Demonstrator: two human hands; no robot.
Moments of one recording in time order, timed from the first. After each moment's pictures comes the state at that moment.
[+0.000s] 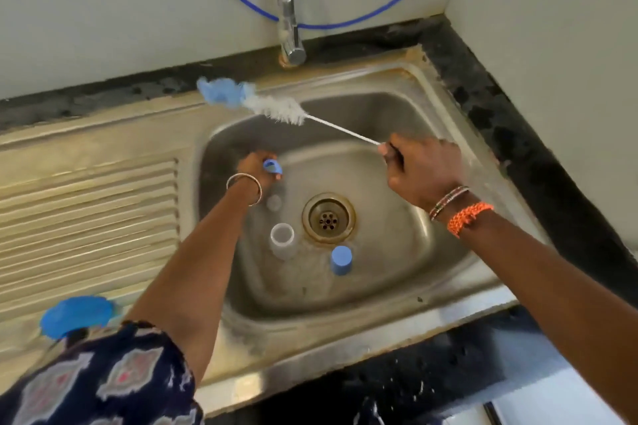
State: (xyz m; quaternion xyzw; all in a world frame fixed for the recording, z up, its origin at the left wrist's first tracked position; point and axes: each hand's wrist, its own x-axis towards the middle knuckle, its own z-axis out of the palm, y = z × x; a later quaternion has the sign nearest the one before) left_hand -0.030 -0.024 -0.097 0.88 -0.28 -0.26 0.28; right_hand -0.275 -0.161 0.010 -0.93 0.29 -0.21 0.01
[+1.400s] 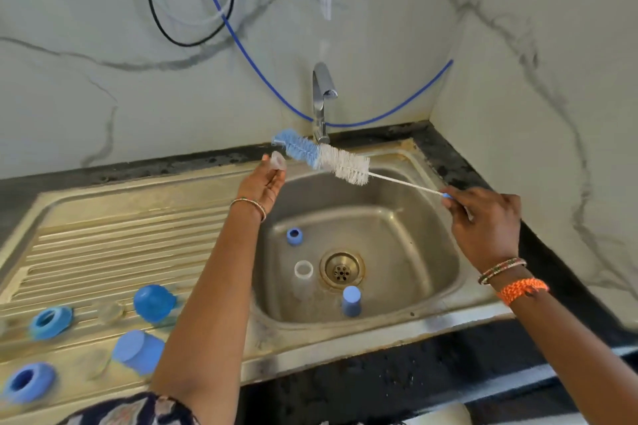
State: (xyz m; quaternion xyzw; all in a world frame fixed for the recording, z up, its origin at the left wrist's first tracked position) left_hand -0.065 0.025 0.053 0.41 0.03 -0.34 0.85; right_hand -0.375 -0.144 0.055 -0.86 0.32 -0.39 0.03
